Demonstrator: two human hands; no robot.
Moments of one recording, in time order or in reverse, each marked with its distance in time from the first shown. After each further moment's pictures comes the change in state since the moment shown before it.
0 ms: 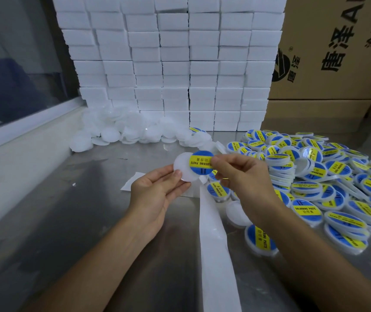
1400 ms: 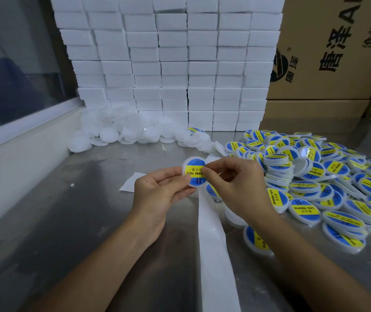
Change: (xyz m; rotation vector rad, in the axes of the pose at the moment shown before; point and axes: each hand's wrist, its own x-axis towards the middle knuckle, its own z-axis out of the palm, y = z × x) left_hand -0.009 -0.001 0.004 0.147 -0.073 0.049; right_hand -0.003 0.011 0.003 -0.490 0.037 -0.400
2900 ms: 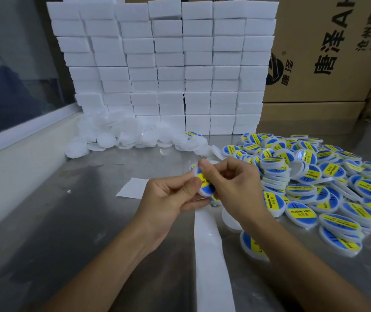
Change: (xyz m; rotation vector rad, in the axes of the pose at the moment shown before) left_hand -0.011 0.005 0.014 0.090 -0.323 0.063; right_hand -0.001 -0.010 0.004 0.317 0.099 0.160
